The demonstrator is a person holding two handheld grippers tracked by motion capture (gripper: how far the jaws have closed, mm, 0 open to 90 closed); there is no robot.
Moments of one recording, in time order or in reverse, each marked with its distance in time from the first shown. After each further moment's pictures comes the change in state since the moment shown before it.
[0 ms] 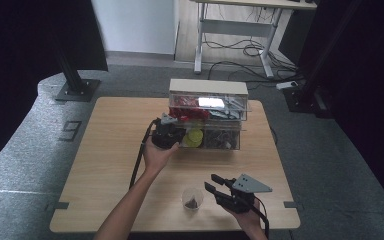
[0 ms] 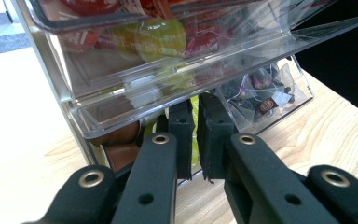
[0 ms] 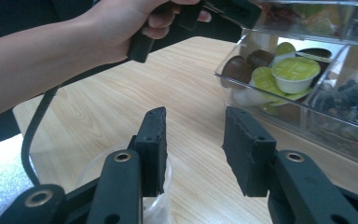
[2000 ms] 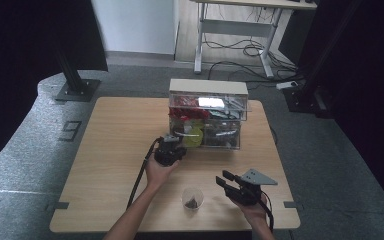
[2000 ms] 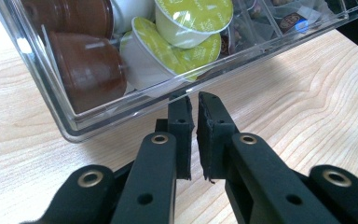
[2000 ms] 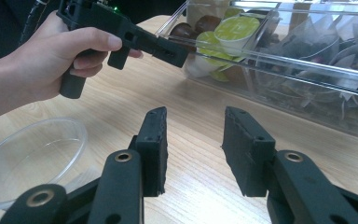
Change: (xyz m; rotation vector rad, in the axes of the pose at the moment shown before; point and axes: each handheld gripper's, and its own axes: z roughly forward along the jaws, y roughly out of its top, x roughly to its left) left arm 0.000 -0.063 0.033 0.115 -0.043 -0.052; right arm -0.041 -0.021 0.002 0.058 -0.103 0.074
